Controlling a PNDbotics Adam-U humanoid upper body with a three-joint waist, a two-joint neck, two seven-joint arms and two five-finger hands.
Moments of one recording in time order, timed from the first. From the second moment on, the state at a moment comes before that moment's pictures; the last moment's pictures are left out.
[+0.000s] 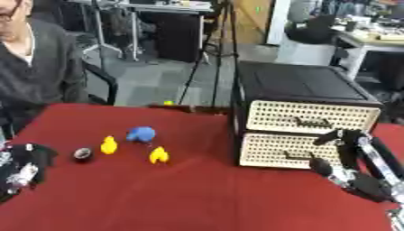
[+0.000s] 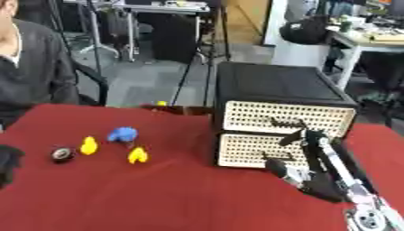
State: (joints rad) left arm -0.16 0.49 0.14 -1.59 0.05 -0.27 -0.44; right arm -0.24 -0.40 0.14 -1.79 0.37 -0.06 0.02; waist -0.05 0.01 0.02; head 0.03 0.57
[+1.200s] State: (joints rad) left arm -0.16 0.49 0.14 -1.59 0.05 -0.27 -0.44; right arm -0.42 -0.51 0.14 -1.61 0.44 0.00 0.12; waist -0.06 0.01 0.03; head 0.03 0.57
